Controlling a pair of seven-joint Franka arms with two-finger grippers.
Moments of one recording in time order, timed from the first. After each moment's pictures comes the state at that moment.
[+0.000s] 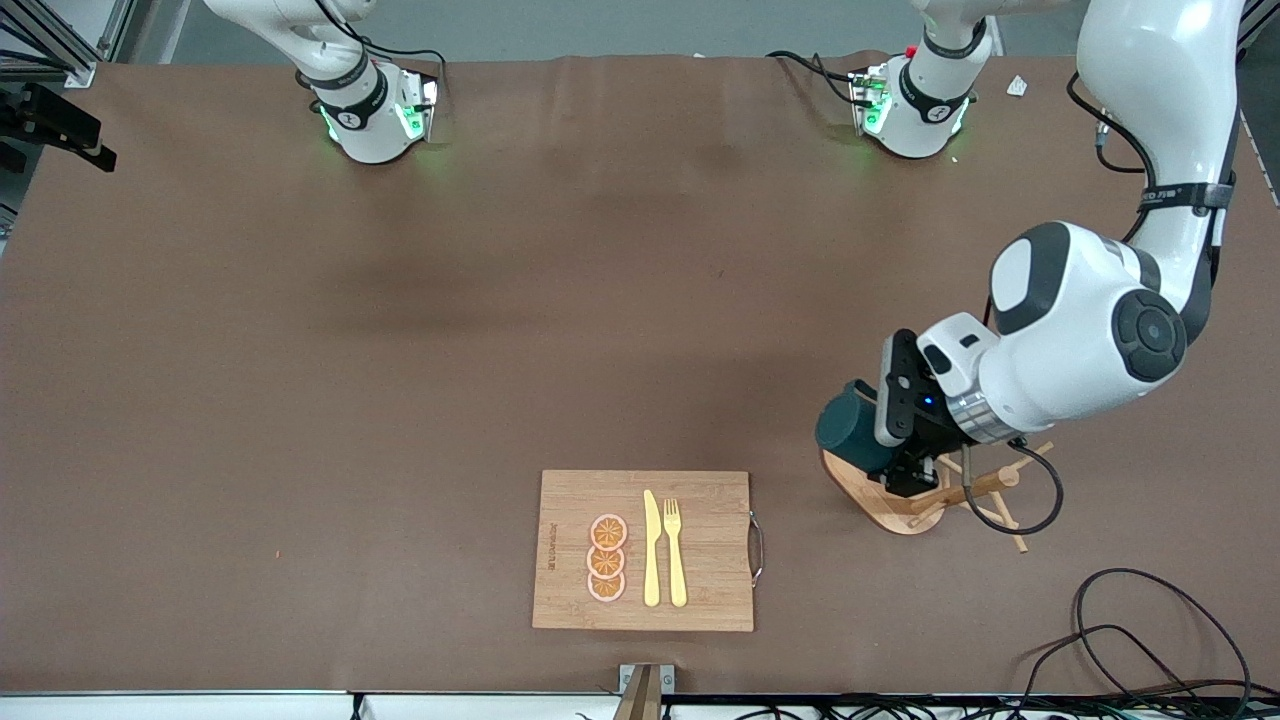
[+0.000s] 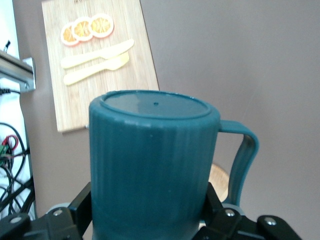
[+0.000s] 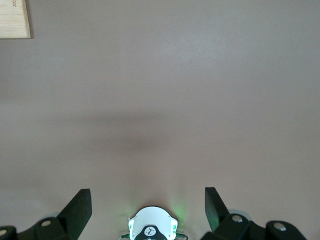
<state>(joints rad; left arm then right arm) 0.03 0.50 -0.40 -1.46 -0.09 2.05 1.54 -0.02 -0.18 -0.08 -1.61 0.00 1.34 -0.08</state>
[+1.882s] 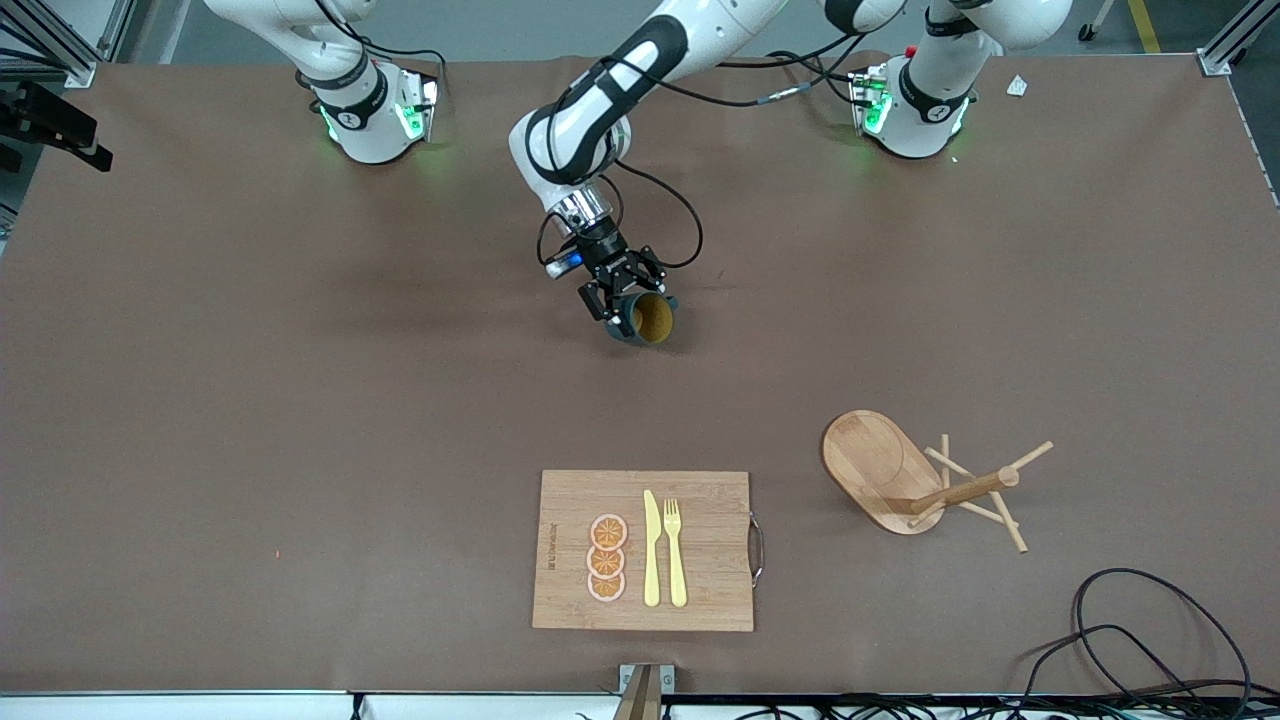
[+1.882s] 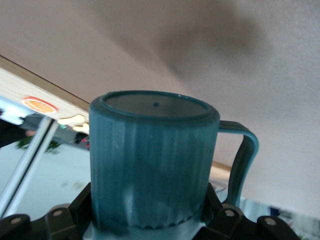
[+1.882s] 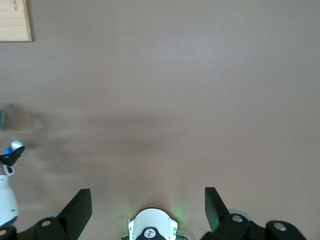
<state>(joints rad) -1.22 0.93 -0.02 -1.40 1.13 1.68 0.45 -0.02 -0.18 -0.08 -1.61 0.00 1.34 -0.08</state>
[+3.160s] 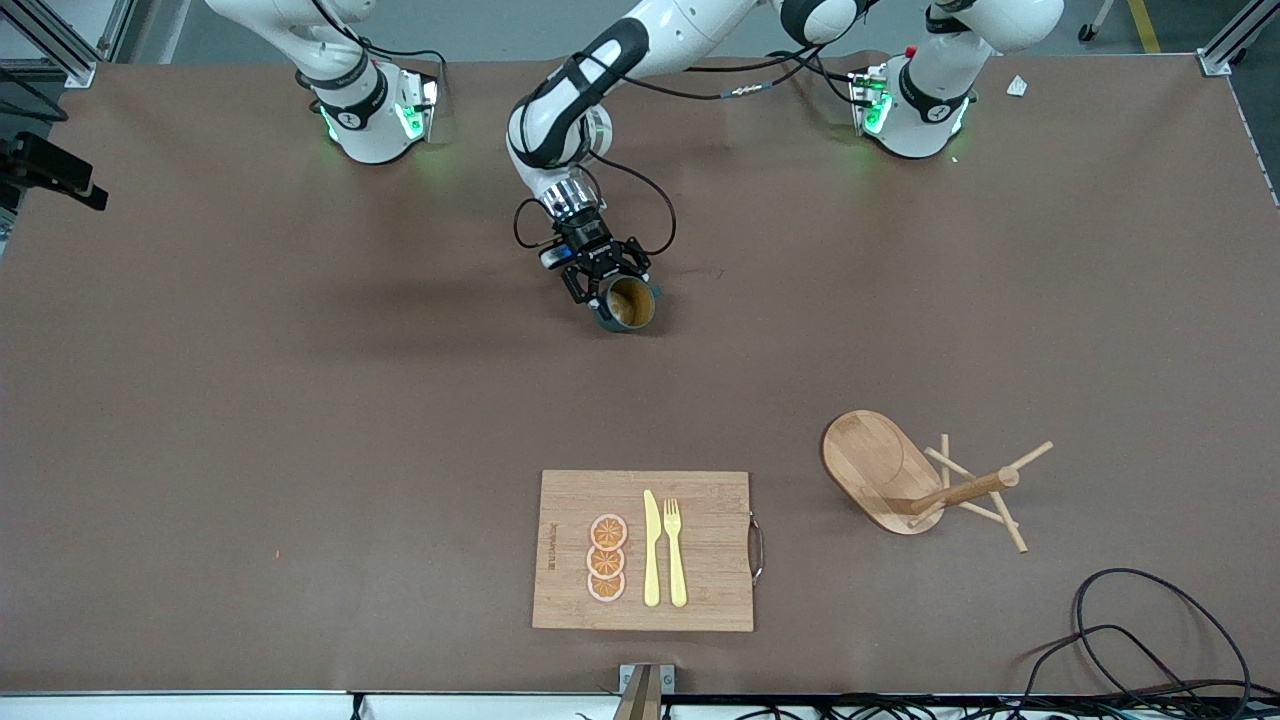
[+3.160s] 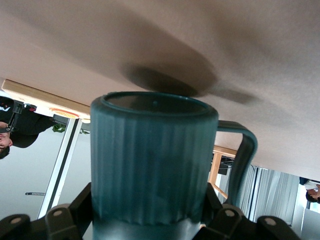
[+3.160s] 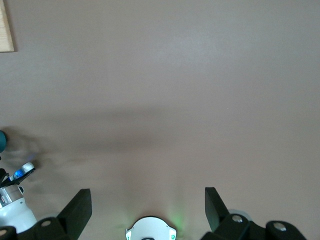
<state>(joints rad) -1.34 1.08 0.01 -1.26 1.17 1.57 0.50 -0.06 -0.10 -0.08 -1.61 0.00 1.40 -0.08</state>
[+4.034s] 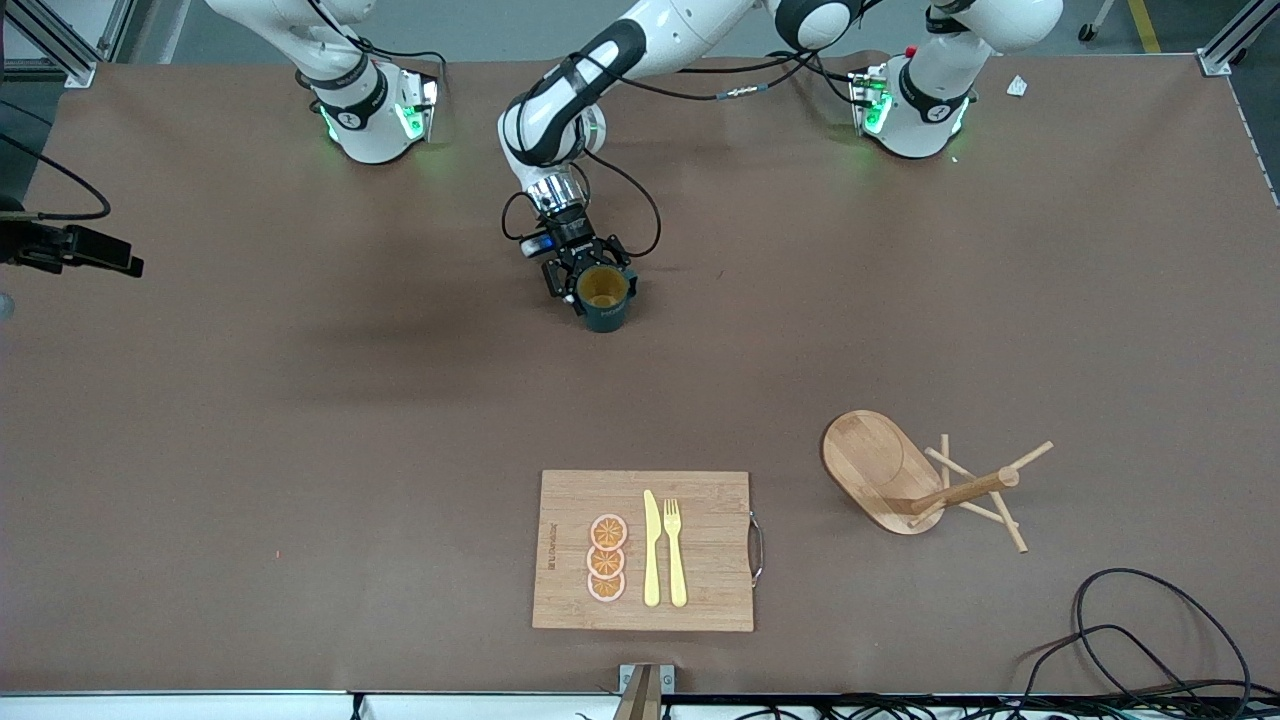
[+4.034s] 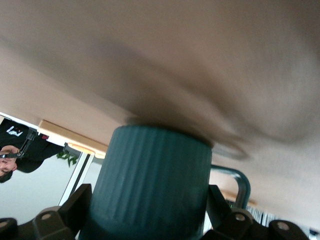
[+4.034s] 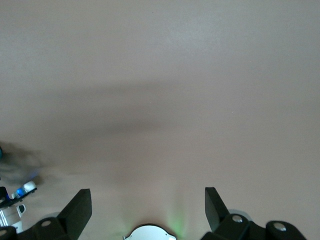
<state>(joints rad) -1.34 1.11 0.00 -1.19 1.09 1.73 0.45 -0.07 0.05 -0.08 -1.61 0.00 1.47 -0.07</state>
